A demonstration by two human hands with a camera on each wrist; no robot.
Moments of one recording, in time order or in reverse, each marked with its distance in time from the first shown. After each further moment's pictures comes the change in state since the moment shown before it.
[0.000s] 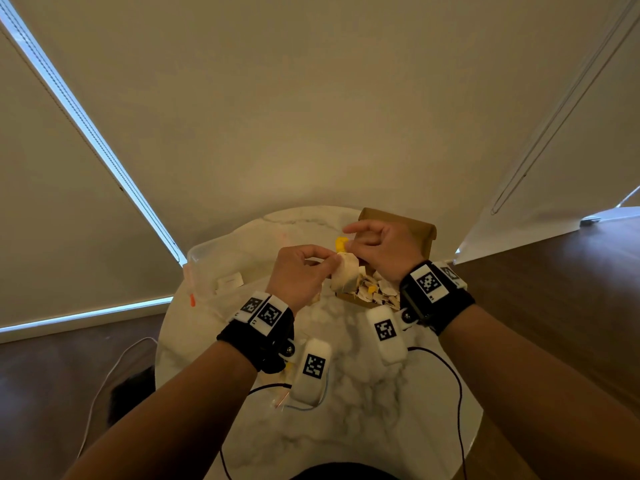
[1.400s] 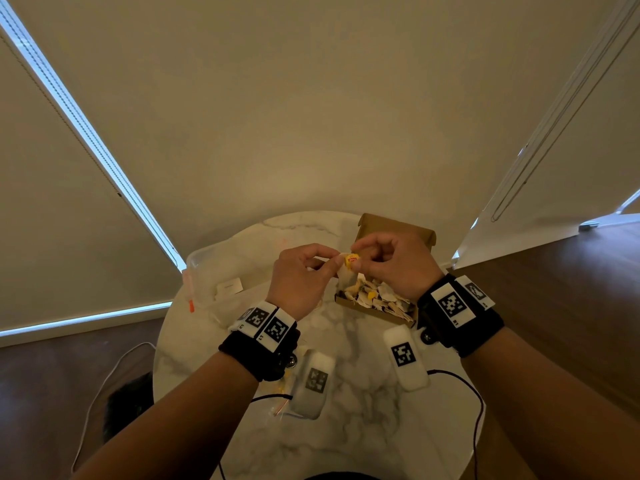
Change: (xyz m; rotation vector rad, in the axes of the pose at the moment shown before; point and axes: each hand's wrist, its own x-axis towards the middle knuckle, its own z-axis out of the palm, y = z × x) left_hand 0.005 -0.002 -0.003 0.116 0.001 0.251; right_hand -0.012 -0.005 -0.012 -0.156 -0.031 -0.105
